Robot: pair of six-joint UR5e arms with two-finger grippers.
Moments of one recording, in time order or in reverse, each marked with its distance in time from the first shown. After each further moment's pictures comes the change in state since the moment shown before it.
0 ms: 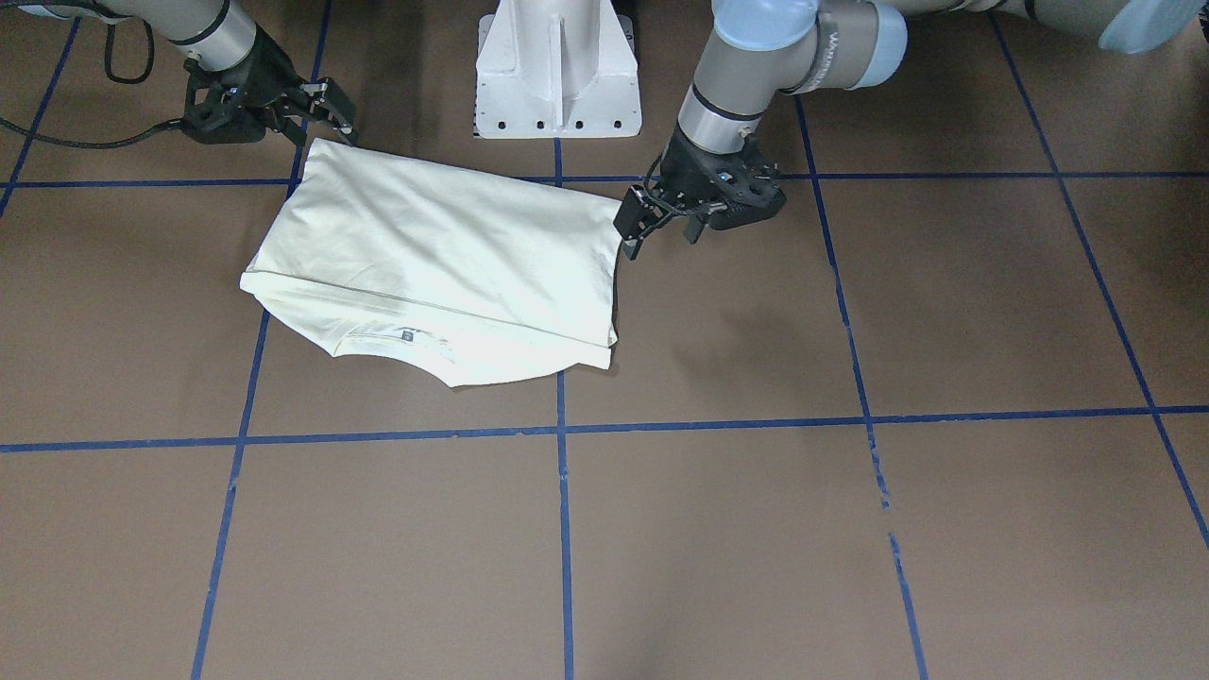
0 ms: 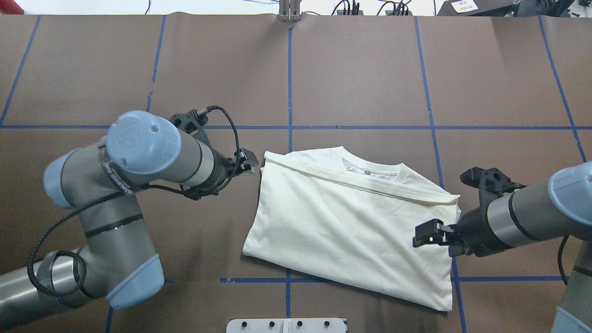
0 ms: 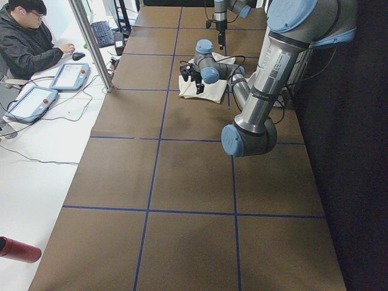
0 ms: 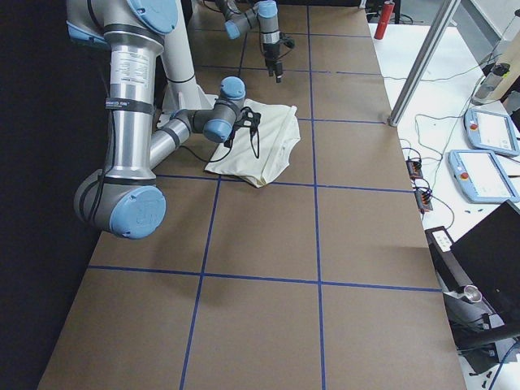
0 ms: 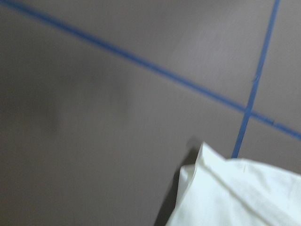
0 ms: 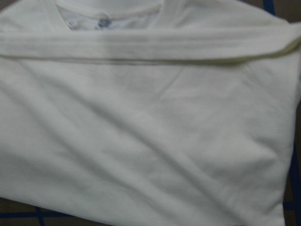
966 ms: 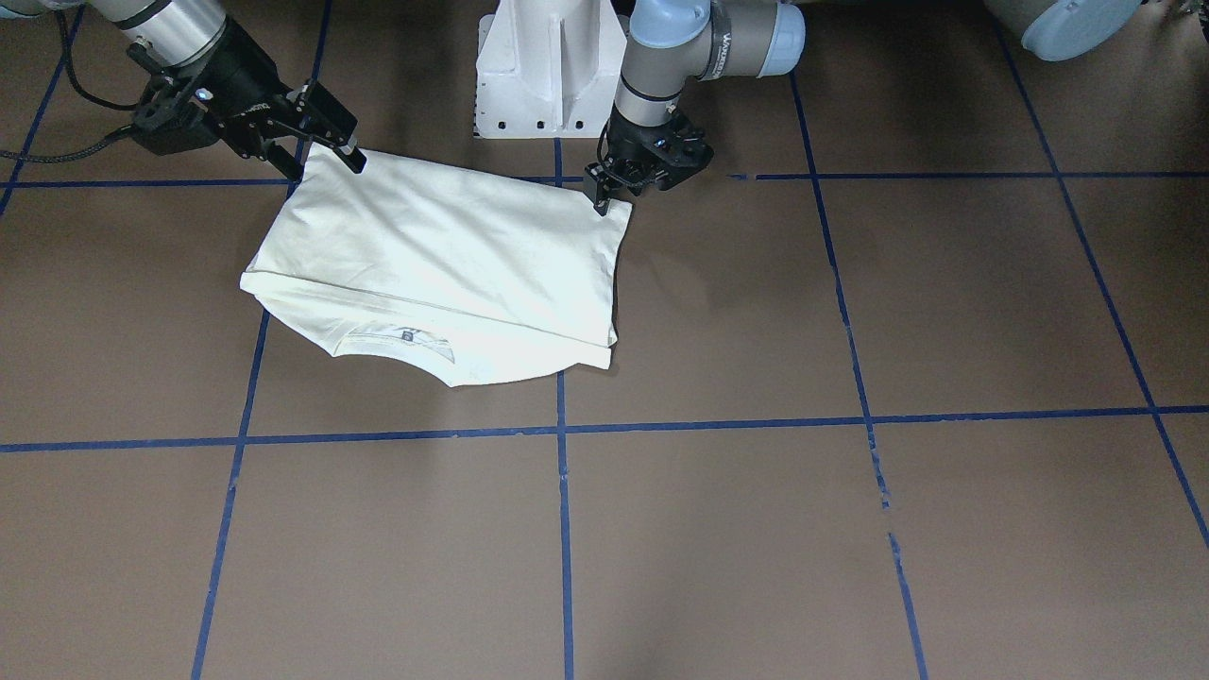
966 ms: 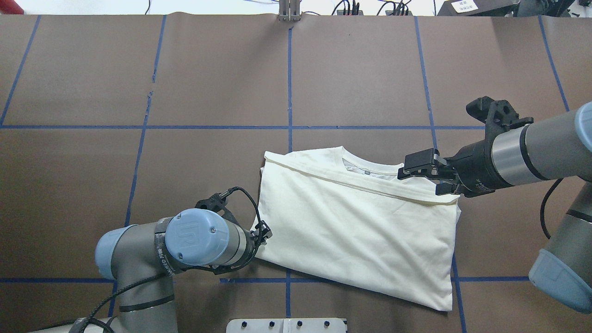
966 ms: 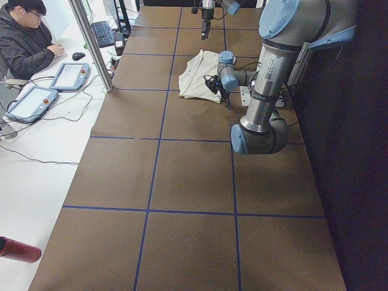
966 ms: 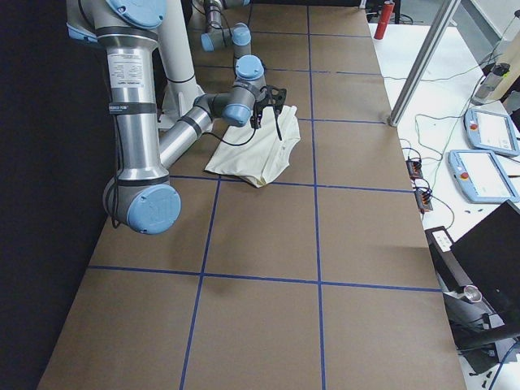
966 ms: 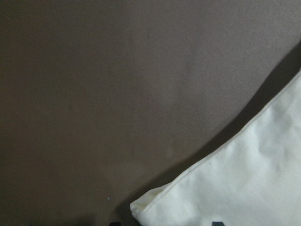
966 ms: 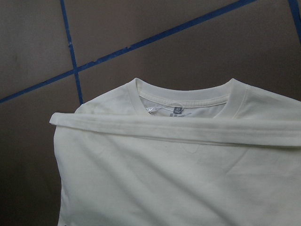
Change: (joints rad) left arm 0.203 0.008 0.056 0.008 0.100 -0.256; right arm 0.144 0.136 -0.021 -0.007 0.003 0.000
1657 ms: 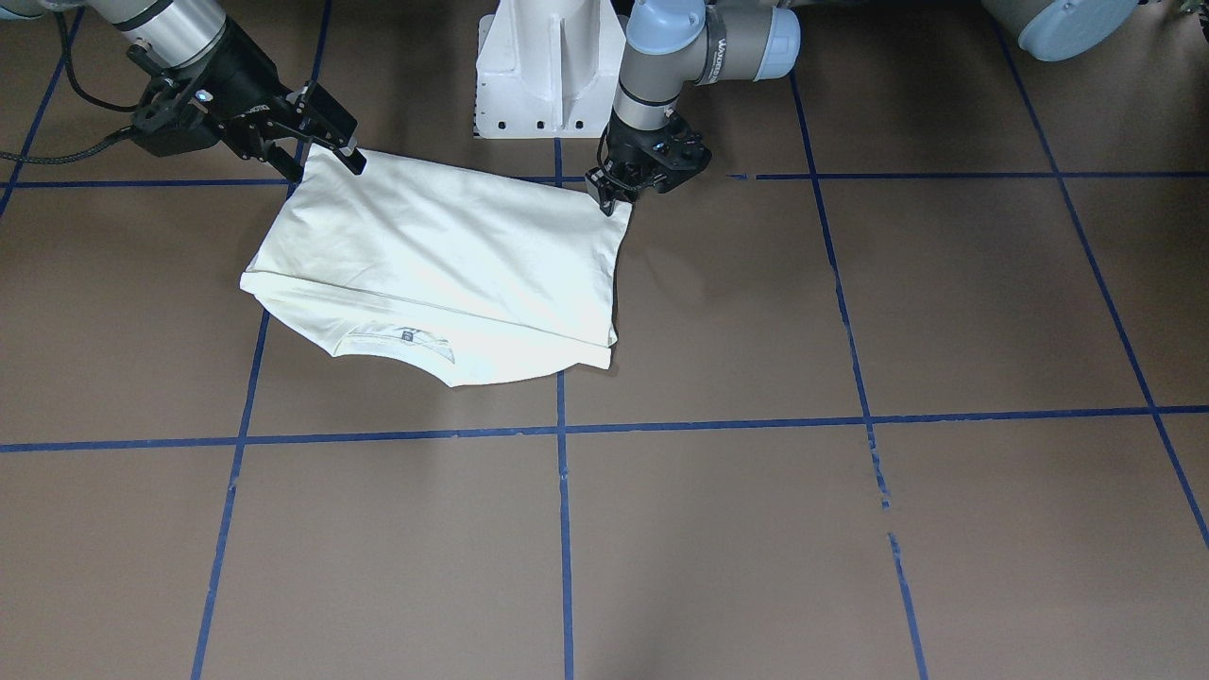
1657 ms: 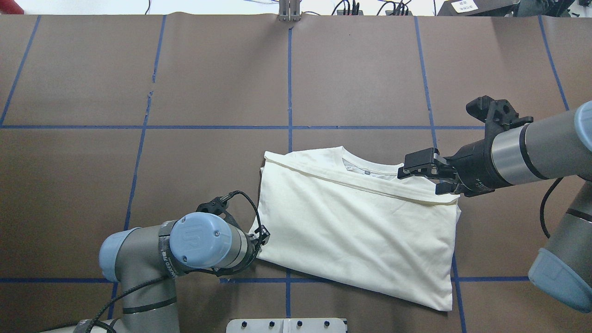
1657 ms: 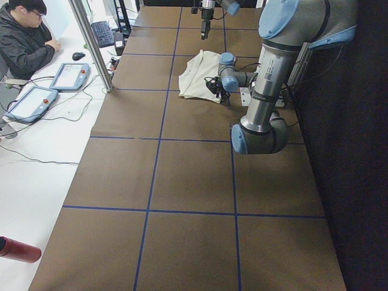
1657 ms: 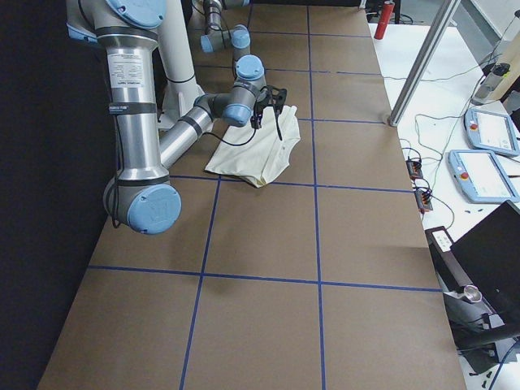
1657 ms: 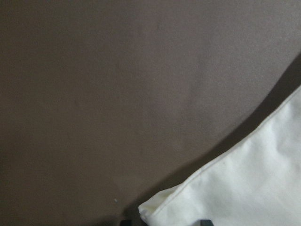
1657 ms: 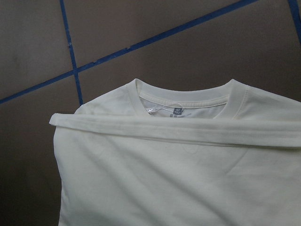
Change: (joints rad) left arm 0.007 -0.003 0.016 0.007 0.002 0.000; right arm 0.002 0.001 -0.001 -0.001 0.002 0.000
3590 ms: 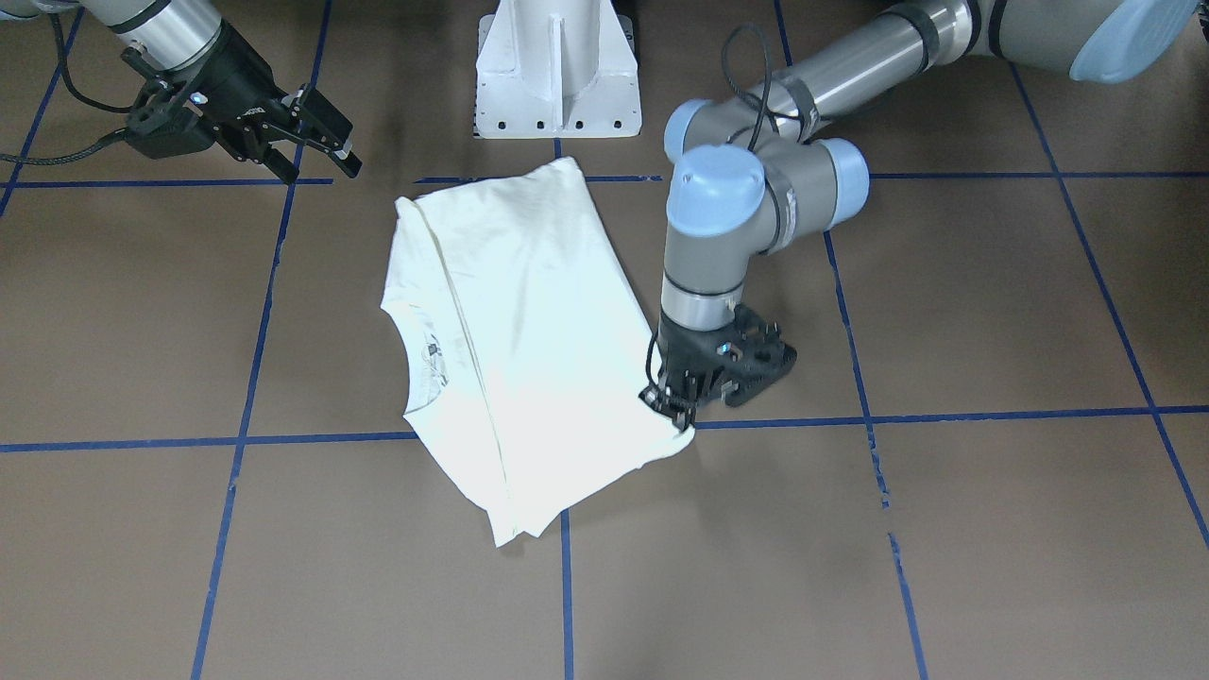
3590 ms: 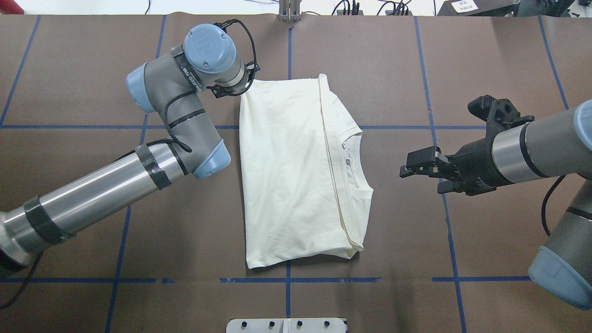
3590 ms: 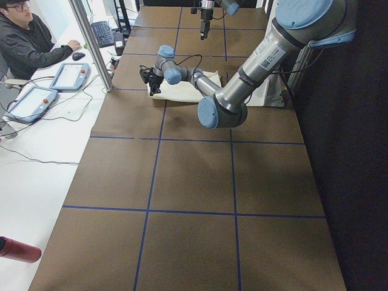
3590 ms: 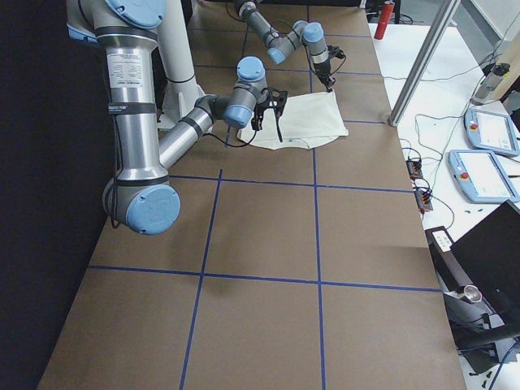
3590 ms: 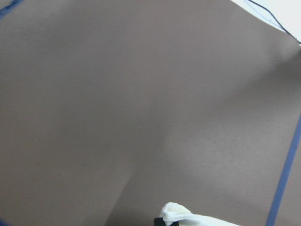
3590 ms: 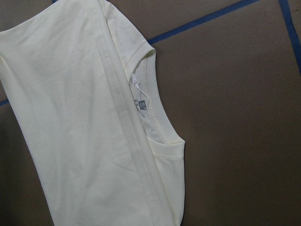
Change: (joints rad) left arm -0.473 -0.407 0.681 -0.274 0.028 0.424; right arm 0.007 -0.003 -0.011 -0.001 -0.002 0.002
